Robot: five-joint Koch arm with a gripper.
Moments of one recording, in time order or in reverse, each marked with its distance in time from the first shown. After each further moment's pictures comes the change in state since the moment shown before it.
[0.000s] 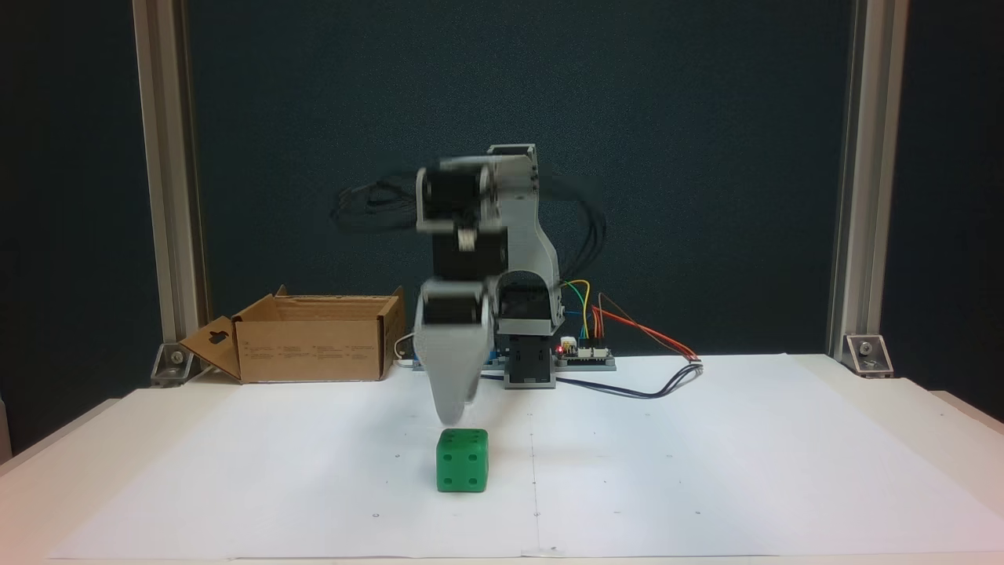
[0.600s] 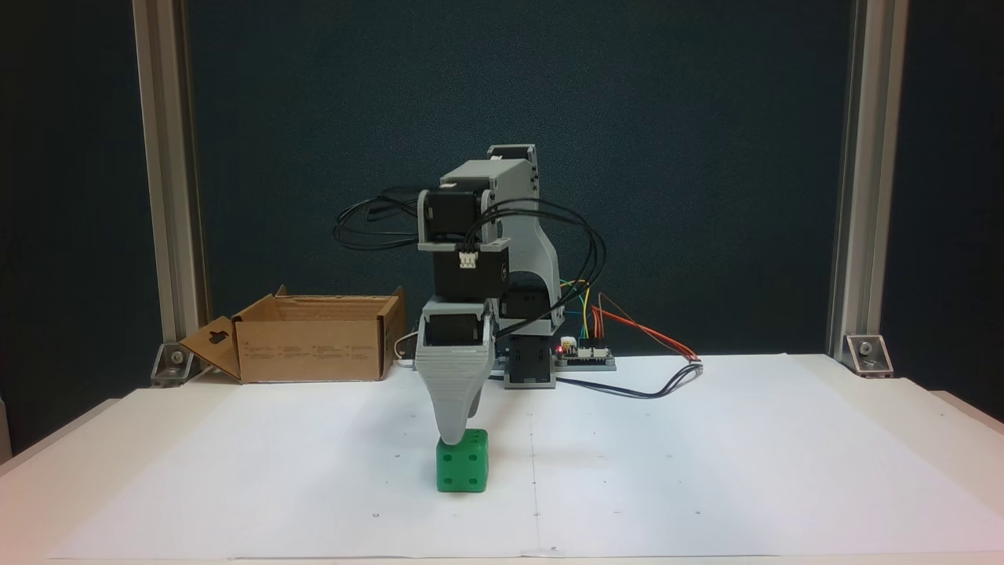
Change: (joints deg) arm 0.0 0.1 3.5 -3.4 0.0
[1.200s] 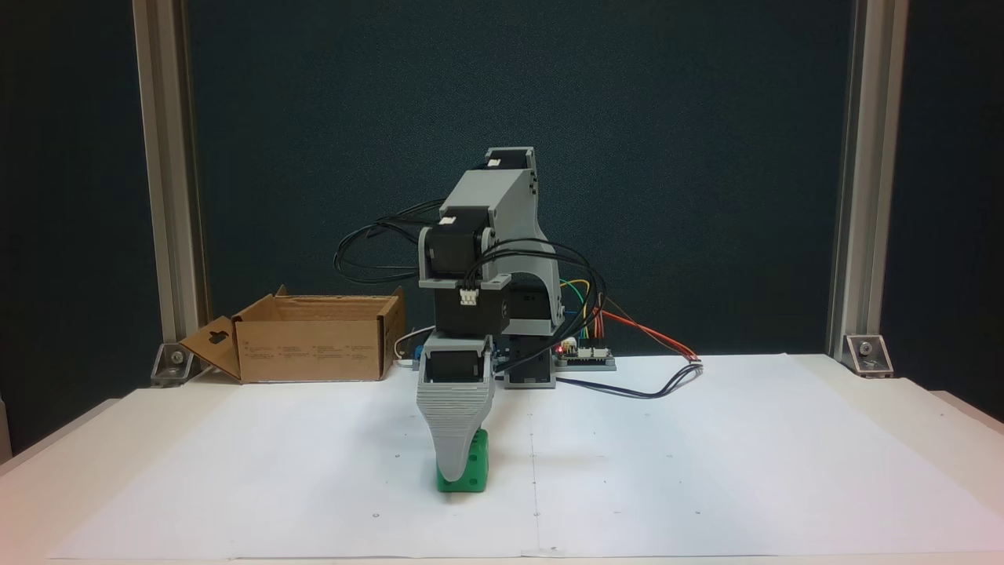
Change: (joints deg) arm 0.0 -2.4 6.5 -9.2 0.0
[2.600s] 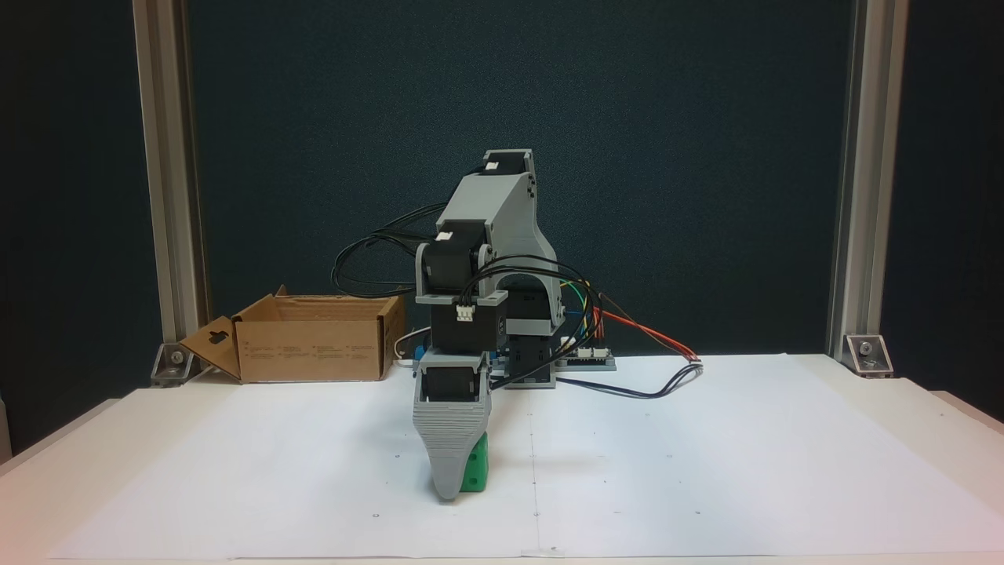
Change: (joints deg) arm 0.5 -1.8 1.4 -4.6 0.0
